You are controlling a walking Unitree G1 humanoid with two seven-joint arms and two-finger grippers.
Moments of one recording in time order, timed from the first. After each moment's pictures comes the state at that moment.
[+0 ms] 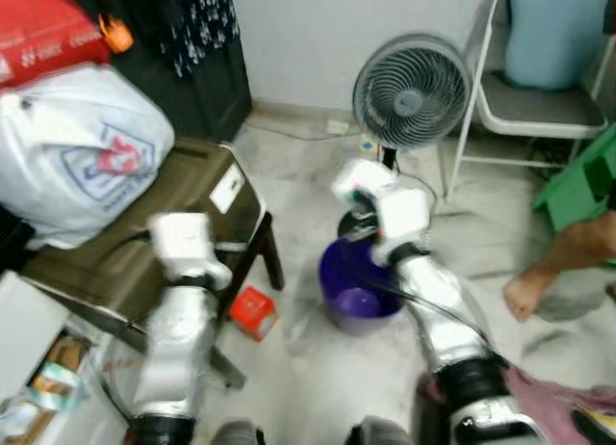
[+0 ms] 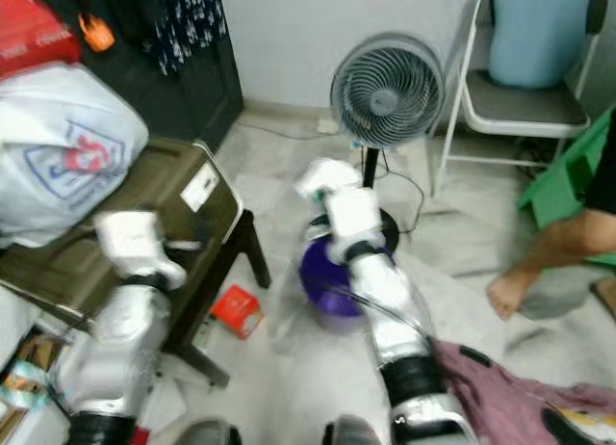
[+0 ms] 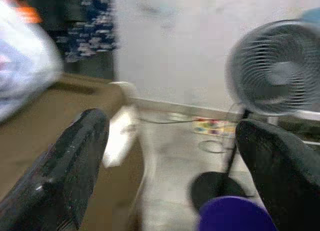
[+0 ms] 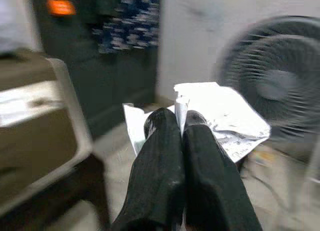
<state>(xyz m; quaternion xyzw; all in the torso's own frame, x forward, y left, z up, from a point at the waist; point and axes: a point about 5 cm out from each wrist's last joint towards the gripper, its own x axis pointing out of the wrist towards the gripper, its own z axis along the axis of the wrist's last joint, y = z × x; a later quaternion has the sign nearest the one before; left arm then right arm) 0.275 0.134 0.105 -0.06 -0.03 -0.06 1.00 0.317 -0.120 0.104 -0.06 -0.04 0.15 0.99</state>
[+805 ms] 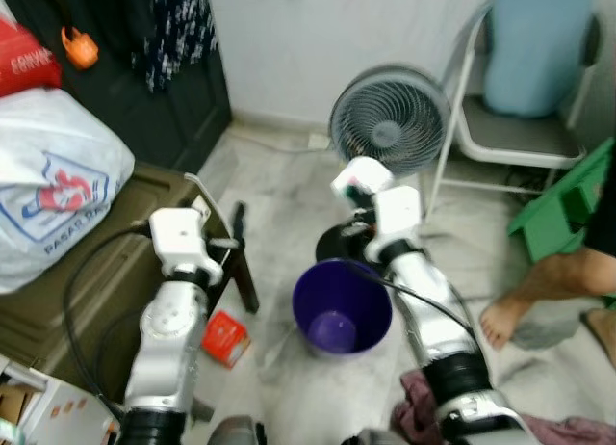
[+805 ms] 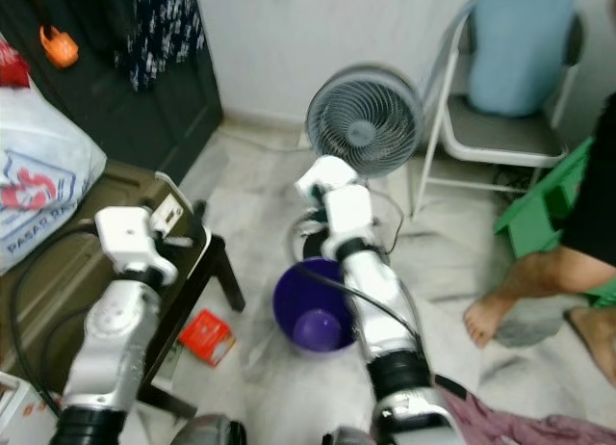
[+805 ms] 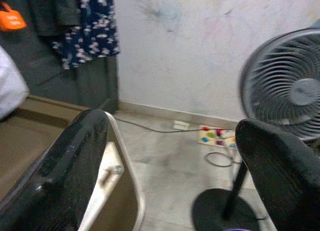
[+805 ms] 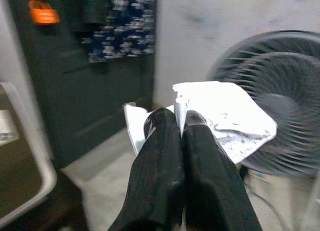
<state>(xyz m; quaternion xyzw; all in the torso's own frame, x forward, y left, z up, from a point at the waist) 0.278 0.150 0.107 -0.04 -0.03 -0.03 1.00 0.320 -0.096 0.110 -0.04 -0.05 0.17 0.98</state>
